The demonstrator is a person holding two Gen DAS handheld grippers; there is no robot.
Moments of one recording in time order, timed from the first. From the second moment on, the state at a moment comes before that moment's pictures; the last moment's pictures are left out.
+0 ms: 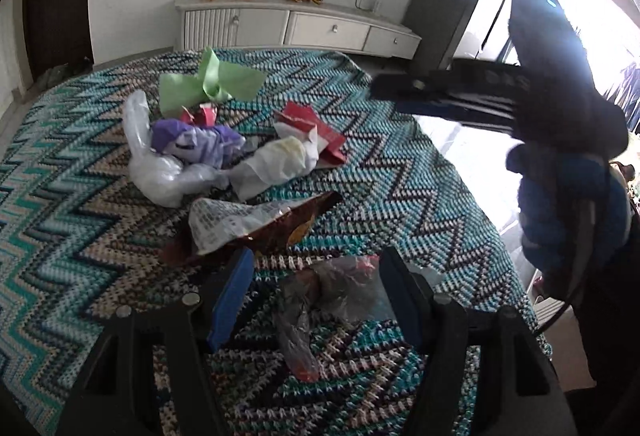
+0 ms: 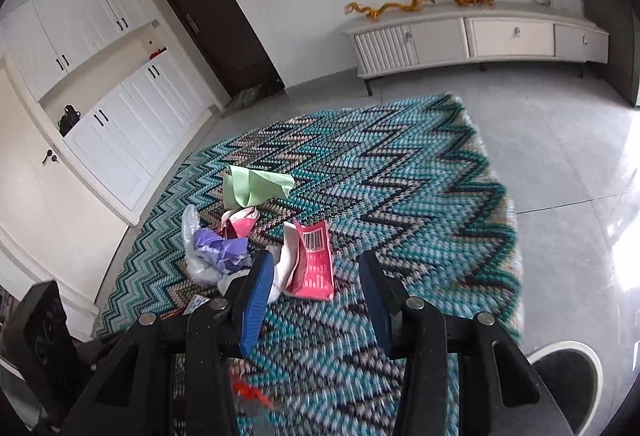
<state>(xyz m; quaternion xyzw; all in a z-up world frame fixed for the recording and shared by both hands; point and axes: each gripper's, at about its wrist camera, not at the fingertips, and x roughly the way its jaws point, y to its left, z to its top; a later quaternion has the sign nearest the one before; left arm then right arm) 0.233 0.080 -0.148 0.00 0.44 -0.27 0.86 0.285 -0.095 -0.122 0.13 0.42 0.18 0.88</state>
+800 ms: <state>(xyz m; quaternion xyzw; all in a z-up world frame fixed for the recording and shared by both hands) 0.228 0.079 -0.170 0.00 0.44 -0.27 0.86 0.328 -0.048 -0.181 0.09 0.46 0.21 0.86</state>
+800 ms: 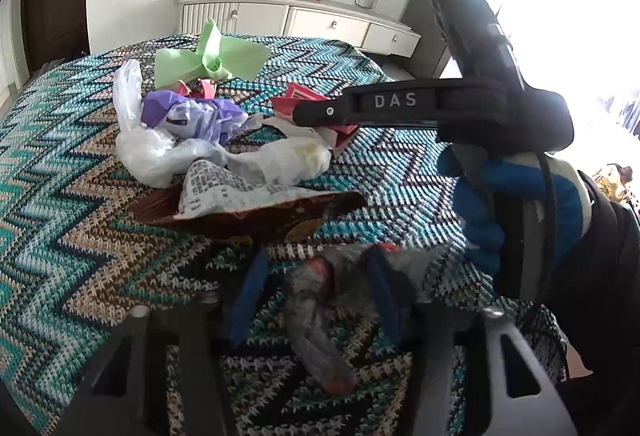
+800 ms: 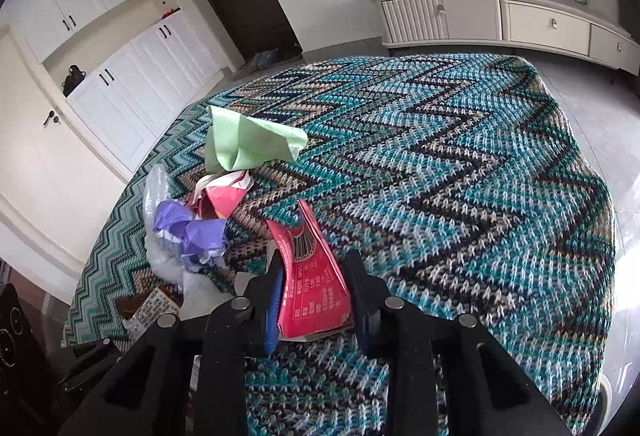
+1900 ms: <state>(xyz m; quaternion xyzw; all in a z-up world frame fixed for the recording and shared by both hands) 0.103 0.020 -0.023 0.02 0.33 -0.27 0.91 0.076 -0.189 -0.015 0.15 0.28 0.15 0.94</state>
